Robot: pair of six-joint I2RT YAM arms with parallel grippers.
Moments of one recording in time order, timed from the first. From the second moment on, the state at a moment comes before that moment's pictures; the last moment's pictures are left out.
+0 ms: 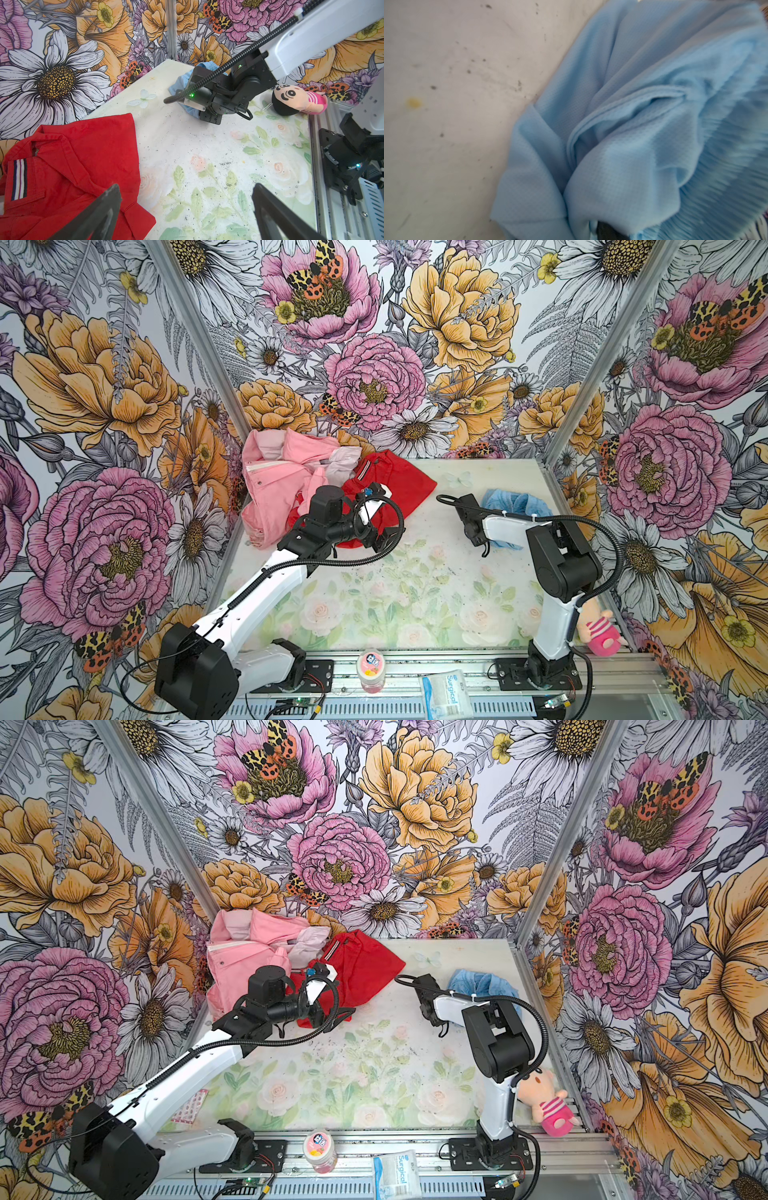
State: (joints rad) left arm -0.47 1.19 0.95 -0.15 0.54 0.21; right arm 0.32 1.93 1.14 -0.43 0.65 -0.14
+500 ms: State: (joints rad) left arm -0.47 1.19 0.95 -0.16 0.54 0.21; right arm 0.37 1.91 1.36 -0.52 0.22 -0.09
